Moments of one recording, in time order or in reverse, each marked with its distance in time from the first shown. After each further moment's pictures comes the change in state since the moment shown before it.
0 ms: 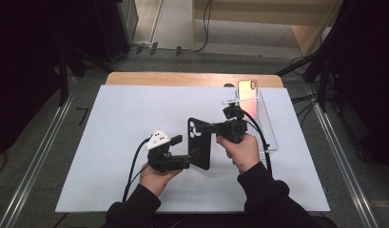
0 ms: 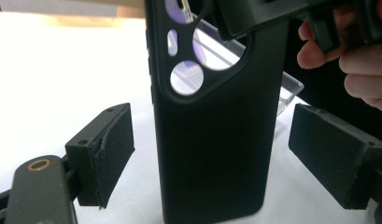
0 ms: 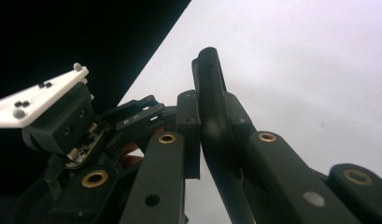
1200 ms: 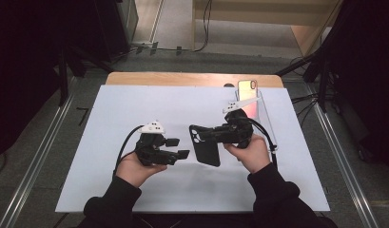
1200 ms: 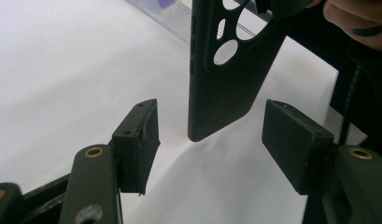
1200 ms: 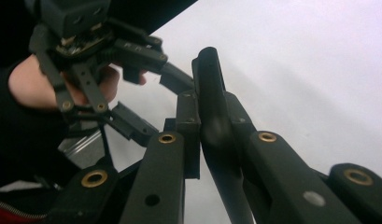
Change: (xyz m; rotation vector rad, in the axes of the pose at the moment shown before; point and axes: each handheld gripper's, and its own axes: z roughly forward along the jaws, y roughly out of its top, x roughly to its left) left arm 0.018 0.038 -0.024 0.306 -0.143 0.091; right arm 0.015 -0.007 -0.017 0.084 0.009 -0.339
